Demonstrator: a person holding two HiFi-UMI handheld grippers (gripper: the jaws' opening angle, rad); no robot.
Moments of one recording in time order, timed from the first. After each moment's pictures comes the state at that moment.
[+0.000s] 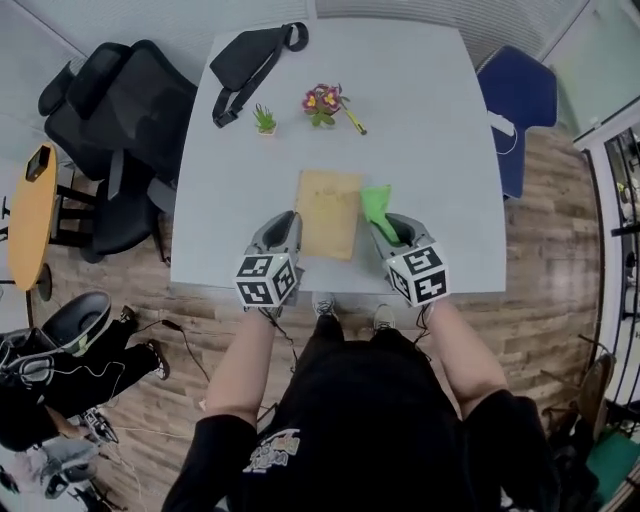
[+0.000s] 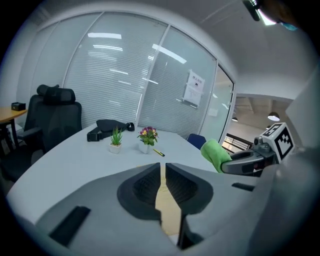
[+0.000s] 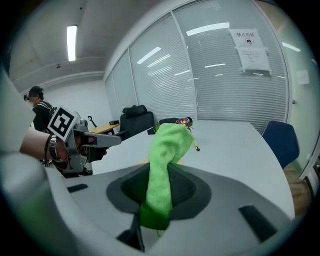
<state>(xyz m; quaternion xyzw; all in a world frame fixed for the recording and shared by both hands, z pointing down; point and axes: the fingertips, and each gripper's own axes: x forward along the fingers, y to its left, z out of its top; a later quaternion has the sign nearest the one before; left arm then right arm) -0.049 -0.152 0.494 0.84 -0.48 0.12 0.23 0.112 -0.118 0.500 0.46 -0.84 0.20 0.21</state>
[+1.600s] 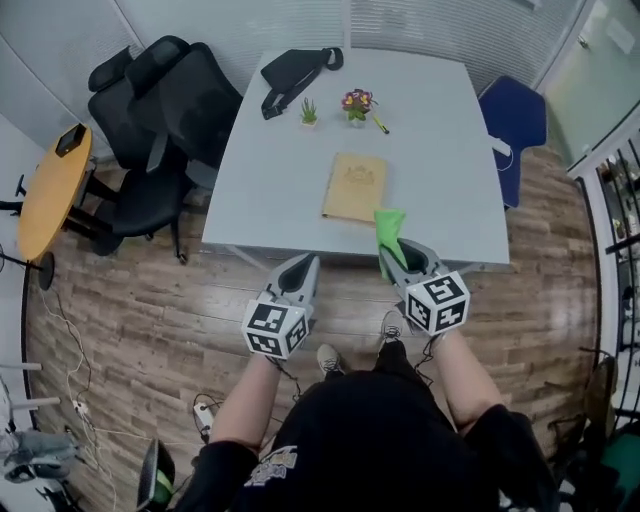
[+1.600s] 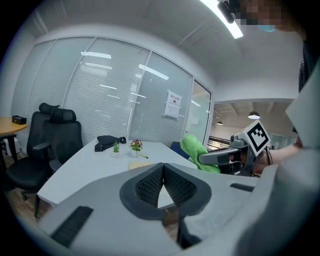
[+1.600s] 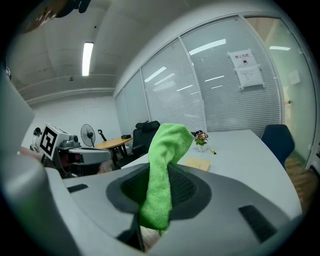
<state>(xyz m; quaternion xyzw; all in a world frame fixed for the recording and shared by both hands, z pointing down) -0.108 0.086 0.407 0.88 -0.44 0.07 0.15 0.033 0.070 0.417 0.46 -0.87 0.17 0.12</state>
